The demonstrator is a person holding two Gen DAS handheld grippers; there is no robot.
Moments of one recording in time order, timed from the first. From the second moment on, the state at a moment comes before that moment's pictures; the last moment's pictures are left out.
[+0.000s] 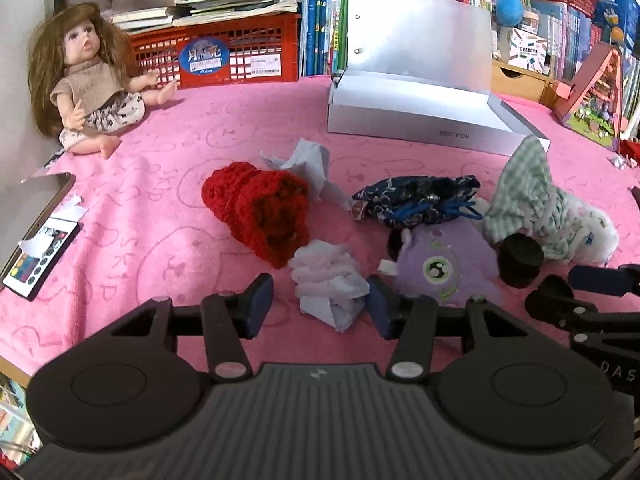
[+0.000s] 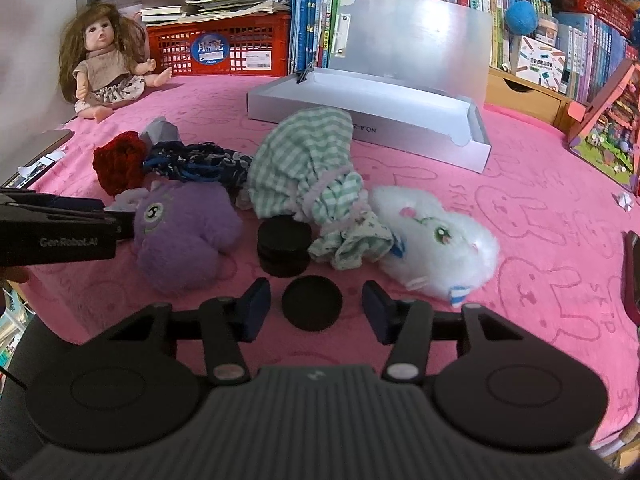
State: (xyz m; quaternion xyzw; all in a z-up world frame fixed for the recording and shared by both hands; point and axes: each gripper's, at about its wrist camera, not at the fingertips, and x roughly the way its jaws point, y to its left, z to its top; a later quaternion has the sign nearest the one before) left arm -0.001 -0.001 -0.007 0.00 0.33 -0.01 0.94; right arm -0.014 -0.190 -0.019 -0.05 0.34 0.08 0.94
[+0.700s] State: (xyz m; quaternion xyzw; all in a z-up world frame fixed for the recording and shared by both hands) left arm -0.014 -0.002 0.013 -0.02 0.30 -0.03 0.95; right arm -0.019 -0.201 -0.006 -0.01 0.33 0.08 0.94
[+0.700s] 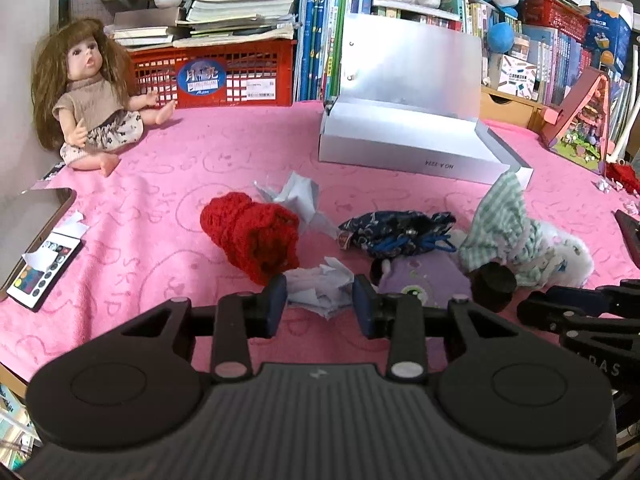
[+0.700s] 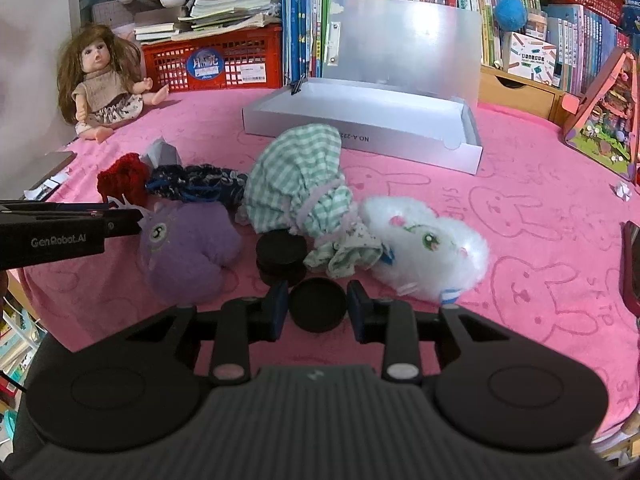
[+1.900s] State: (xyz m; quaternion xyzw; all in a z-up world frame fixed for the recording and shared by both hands) left arm -0.017 -0.008 0.047 -0.02 0.28 -0.05 0.96; right arm -0.028 -0.214 0.033 0.00 0.28 0.08 0.96
